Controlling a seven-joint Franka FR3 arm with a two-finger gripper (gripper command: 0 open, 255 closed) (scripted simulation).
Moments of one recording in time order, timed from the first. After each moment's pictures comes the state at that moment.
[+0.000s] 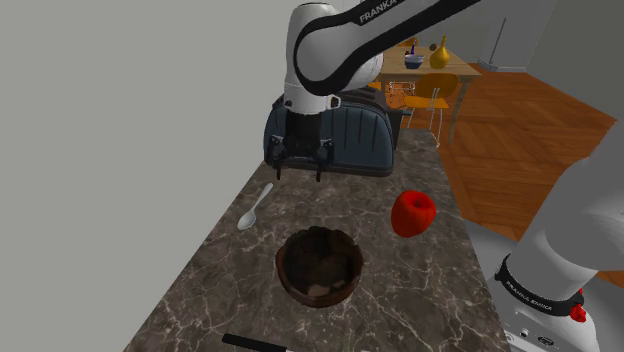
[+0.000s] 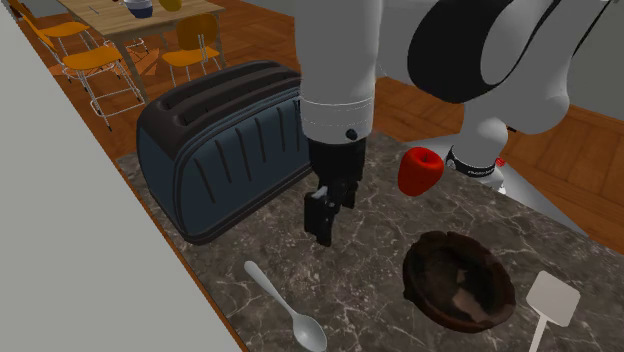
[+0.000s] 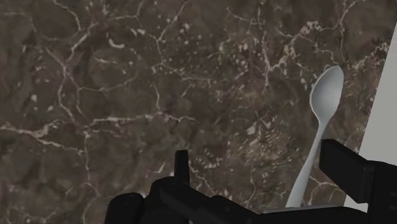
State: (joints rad) arm -0.06 -0.10 0.39 -2.20 0.27 2.15 0.94
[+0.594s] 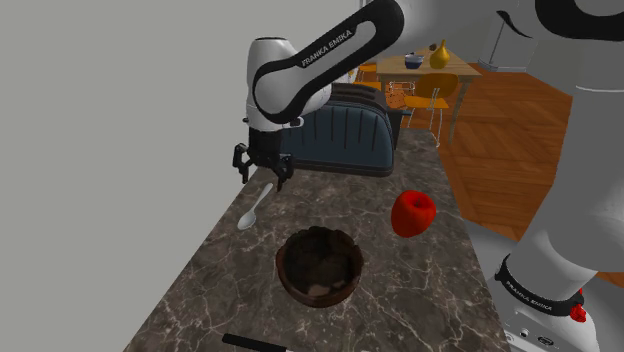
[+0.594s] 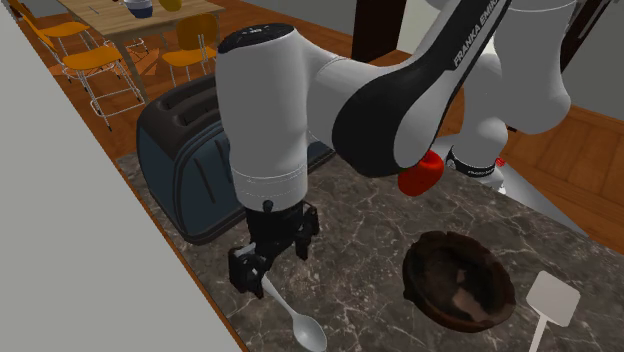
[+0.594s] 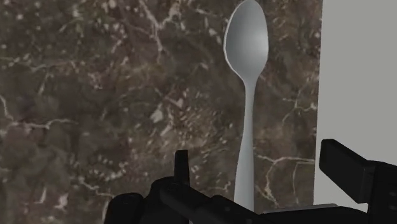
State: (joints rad) arm -0.01 0.26 0.39 -1.92 0.10 2.28 1.30
